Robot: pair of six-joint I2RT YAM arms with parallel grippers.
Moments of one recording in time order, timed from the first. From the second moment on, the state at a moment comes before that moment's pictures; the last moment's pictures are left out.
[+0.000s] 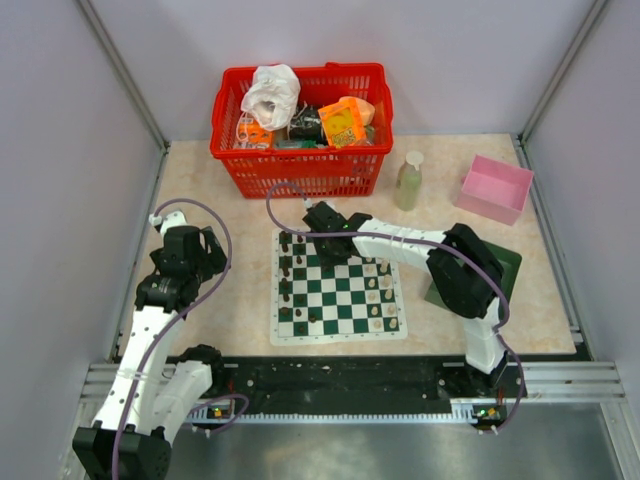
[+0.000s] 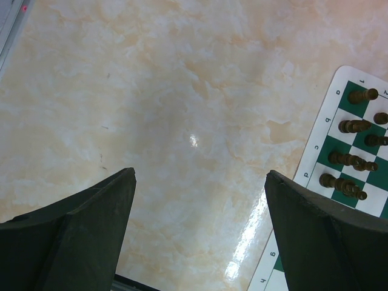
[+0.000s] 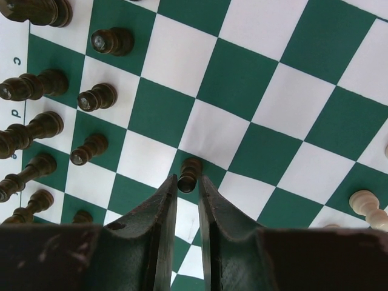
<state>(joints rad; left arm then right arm) -0.09 0.78 0.76 -0.73 -0.31 -0.44 0.89 1.99 1.45 -0.52 0.14 0.48</state>
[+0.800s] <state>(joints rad) -0.09 0.78 0.76 -0.73 -0.31 -0.44 1.01 1.99 1.53 -0.53 0.11 0.48</state>
